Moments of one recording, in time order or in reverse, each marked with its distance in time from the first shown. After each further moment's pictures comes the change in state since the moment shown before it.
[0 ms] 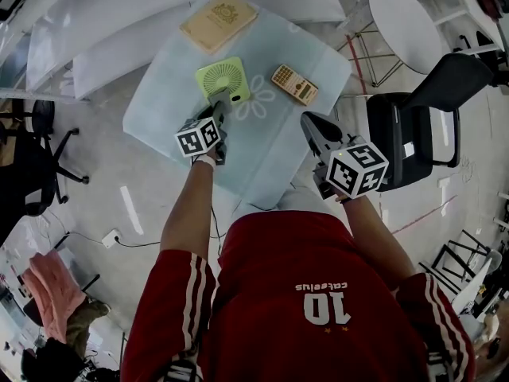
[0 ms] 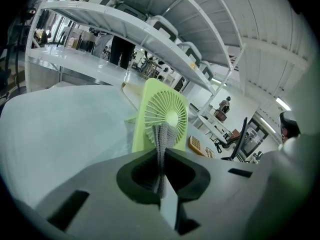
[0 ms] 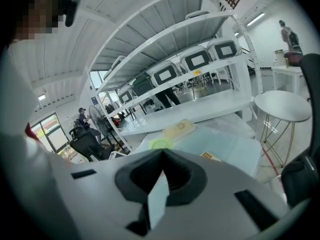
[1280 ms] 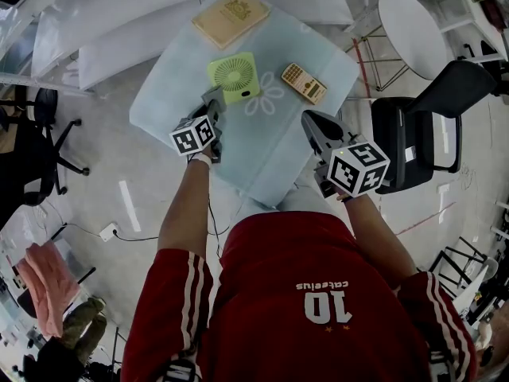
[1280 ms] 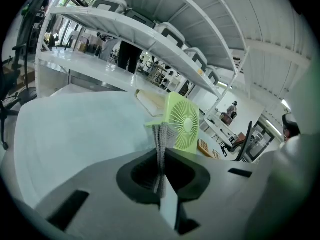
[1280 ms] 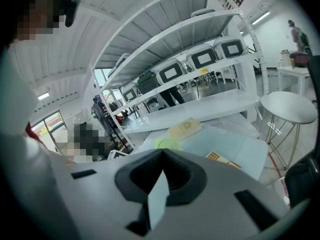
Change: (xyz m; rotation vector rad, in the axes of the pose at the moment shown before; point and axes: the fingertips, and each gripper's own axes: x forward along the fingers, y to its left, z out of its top) left arm -0.032 0.039 0.007 -0.025 -0.035 0.064; right arm 0.011 0.026 -0.002 -0.027 0.019 0.035
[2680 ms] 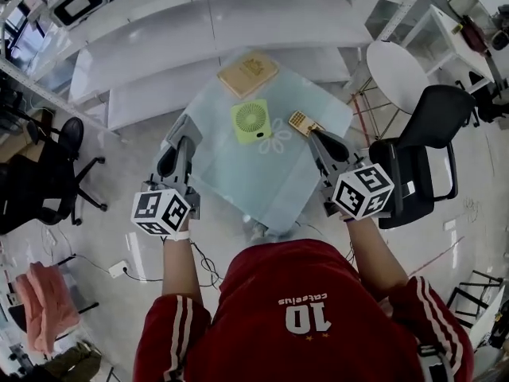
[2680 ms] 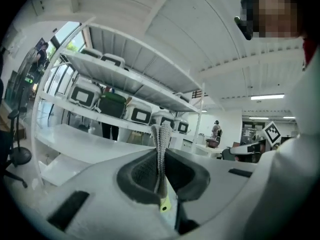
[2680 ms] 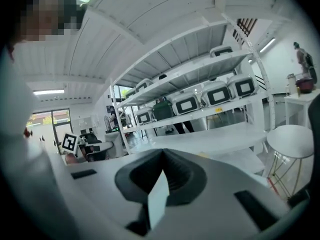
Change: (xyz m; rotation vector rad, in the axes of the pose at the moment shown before) left arm -0.303 -0.113 0.181 0.335 -0.539 -0.106; right arm -0.079 0.093 0.089 -0.160 -0.288 0.039
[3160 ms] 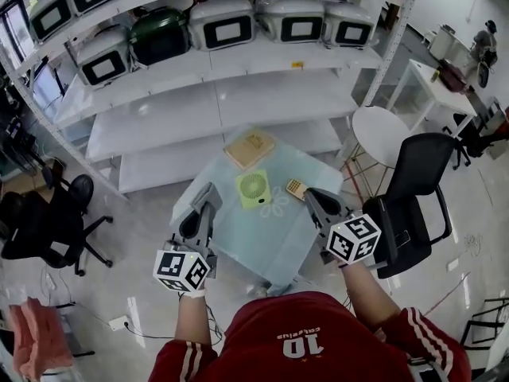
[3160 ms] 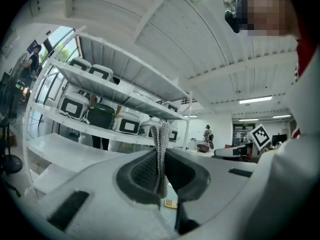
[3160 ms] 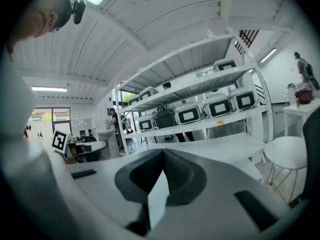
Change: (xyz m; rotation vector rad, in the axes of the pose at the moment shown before) left arm -0.036 -0.067 0.055 0.062 -0.096 -0.098; right arm -0.034 0.029 0.045 -0.062 -0.090 -0.010
